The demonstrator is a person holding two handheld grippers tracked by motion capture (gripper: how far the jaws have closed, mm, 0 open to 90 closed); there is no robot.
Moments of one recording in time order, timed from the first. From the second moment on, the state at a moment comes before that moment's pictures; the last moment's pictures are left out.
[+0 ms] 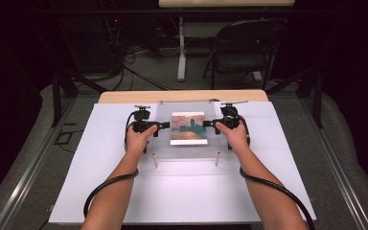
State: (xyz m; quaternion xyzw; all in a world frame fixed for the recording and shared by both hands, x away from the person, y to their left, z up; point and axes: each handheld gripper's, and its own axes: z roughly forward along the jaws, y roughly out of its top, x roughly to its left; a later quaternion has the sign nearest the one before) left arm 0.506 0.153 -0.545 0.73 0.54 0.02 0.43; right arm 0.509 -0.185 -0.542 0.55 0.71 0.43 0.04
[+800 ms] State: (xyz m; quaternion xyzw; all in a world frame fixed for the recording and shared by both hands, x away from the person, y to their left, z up) left arm 0.476 0.159 -0.508 0.73 0.50 0.09 0.46; right arm 0.481 -0.181 -0.505 0.51 0.72 0.46 0.12
